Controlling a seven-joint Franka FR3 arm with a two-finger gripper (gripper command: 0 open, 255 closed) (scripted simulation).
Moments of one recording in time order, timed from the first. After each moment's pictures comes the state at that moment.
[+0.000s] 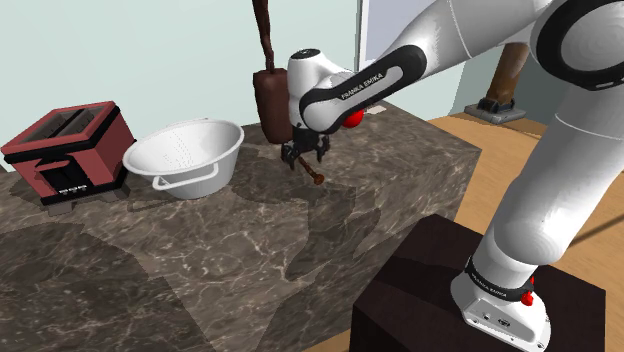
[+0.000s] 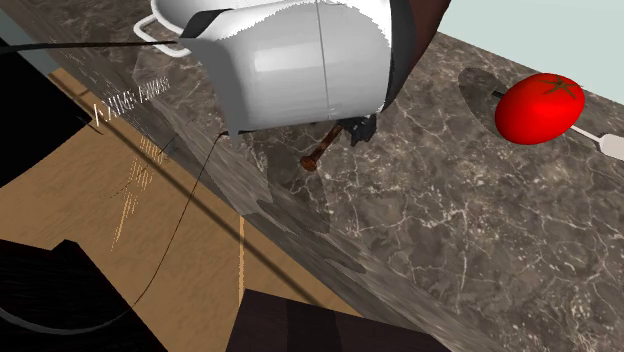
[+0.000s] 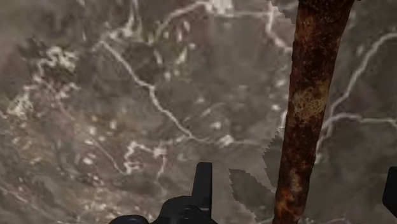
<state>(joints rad) 0.02 -0.04 0.20 -2.17 -0.13 2.26 0.69</state>
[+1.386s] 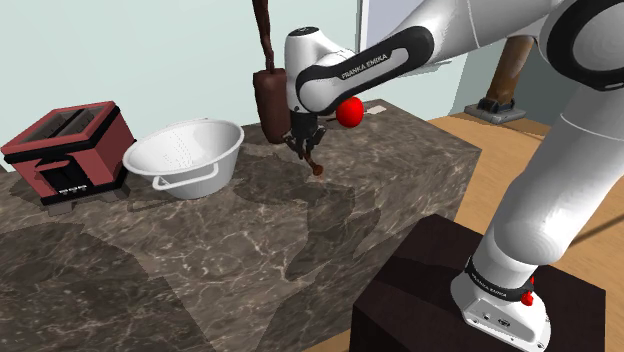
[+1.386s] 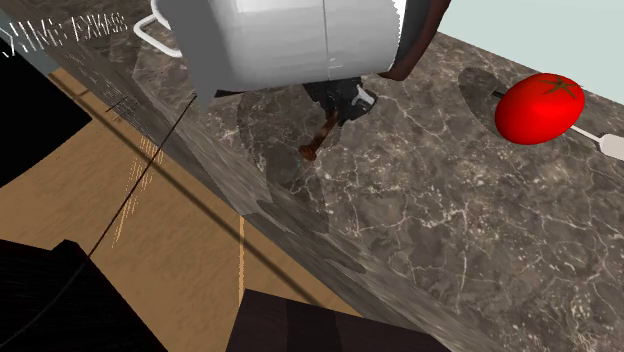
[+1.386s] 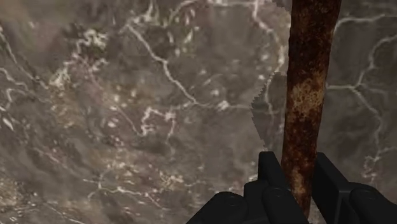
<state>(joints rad) 0.02 -0.08 0.20 -2.09 -0.11 2.15 0.67</state>
